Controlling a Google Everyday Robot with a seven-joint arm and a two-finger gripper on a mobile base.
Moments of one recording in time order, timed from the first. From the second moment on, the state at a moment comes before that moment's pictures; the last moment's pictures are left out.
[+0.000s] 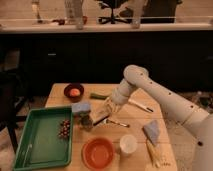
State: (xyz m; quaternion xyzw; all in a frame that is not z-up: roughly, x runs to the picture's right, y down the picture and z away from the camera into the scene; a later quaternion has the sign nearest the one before) arm 0.023 0.116 0.780 -0.32 -0.39 -0.21 0.84
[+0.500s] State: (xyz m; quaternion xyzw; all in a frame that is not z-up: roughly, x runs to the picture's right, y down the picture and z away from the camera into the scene) arm 0.022 0.116 0.780 -0.32 -0.39 -0.21 0.84
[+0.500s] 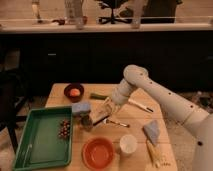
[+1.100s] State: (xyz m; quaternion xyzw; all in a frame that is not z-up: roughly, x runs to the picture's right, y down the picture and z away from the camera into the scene) arm -0.017 0.141 0.744 -0.34 -0.42 -0.34 0.77
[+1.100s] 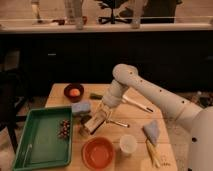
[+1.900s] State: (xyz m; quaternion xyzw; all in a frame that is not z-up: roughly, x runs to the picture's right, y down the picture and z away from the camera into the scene) arm -0.024 0.197 0.711 -0.38 -0.39 -0.46 0.70
